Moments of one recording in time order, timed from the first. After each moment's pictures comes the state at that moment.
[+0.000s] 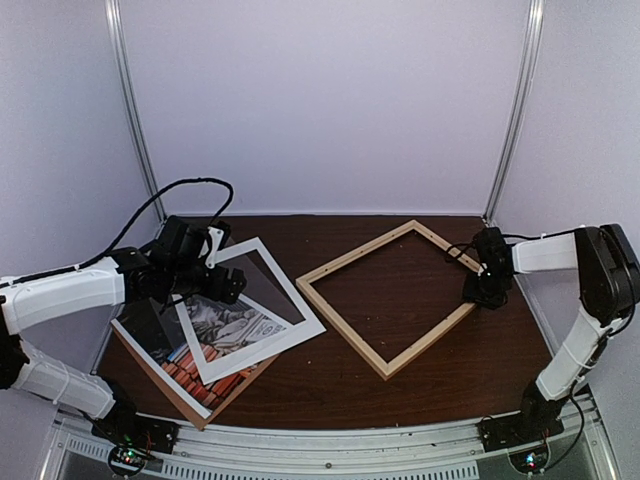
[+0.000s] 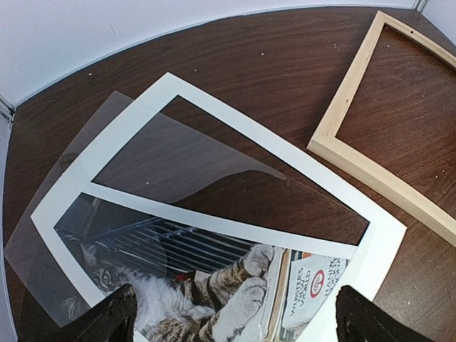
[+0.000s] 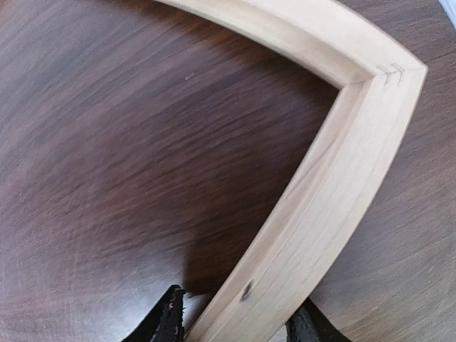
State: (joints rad) left arm -0.66 1.25 0.86 -0.35 -0.23 -0.19; right arm 0.13 1.68 0.90 -0.40 0.13 0.55
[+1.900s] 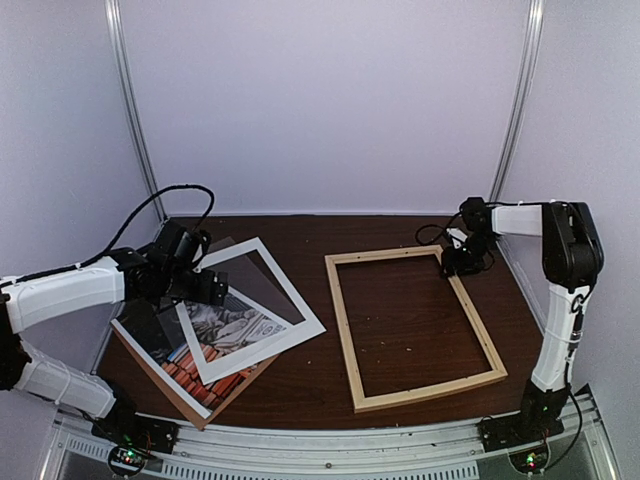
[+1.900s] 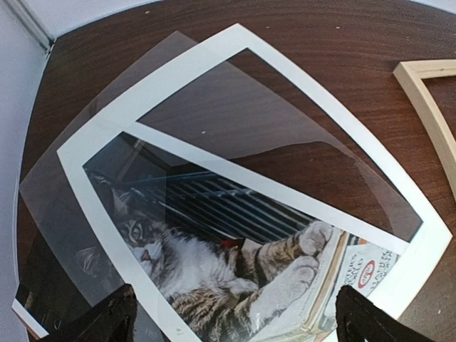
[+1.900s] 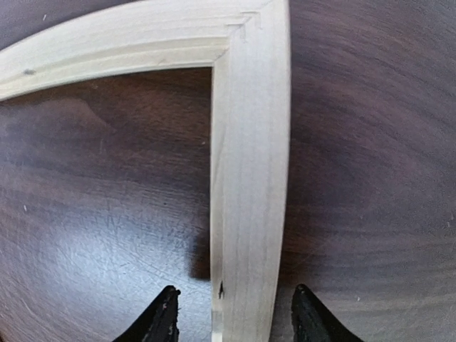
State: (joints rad) left arm -0.59 1.26 0.84 -0.45 -0.30 -0.32; right arm 0.08 2.04 1.45 -0.65 -0.15 -0.02
